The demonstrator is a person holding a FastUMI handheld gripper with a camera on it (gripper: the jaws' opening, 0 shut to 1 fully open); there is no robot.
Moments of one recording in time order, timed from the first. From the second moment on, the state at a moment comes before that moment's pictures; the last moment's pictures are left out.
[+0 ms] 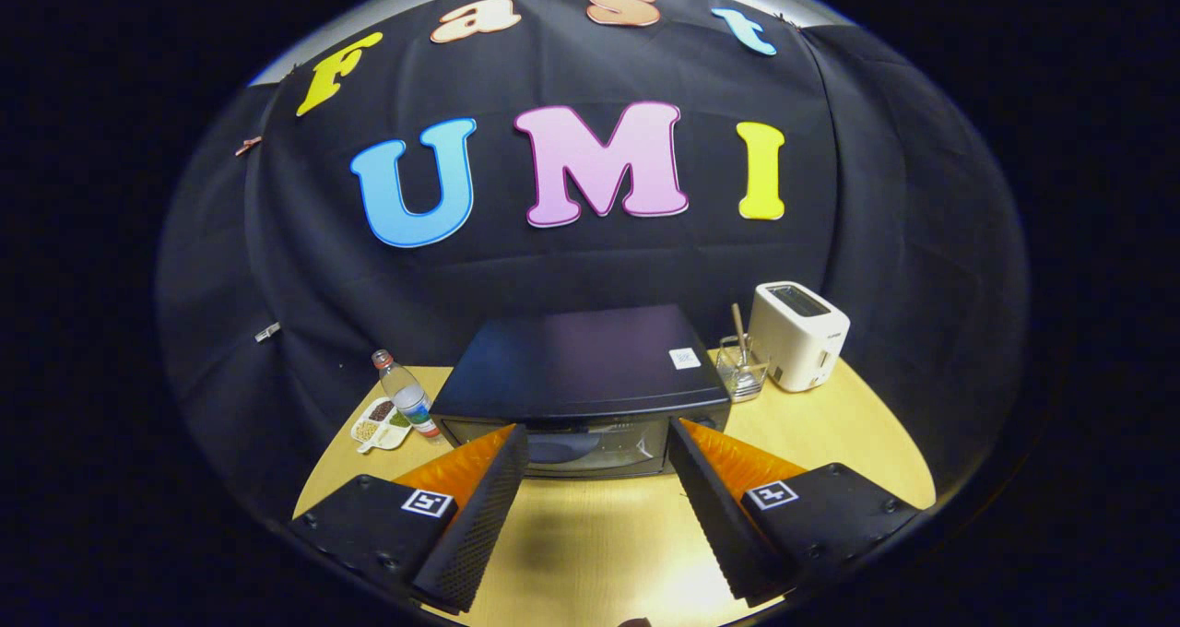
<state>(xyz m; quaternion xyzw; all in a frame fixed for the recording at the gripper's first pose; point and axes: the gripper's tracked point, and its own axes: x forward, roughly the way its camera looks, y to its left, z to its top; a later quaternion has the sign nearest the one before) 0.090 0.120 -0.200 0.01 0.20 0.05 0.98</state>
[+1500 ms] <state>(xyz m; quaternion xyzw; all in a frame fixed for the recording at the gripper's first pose) -0.032 0.034 0.005 0.02 0.02 0.06 1.00</state>
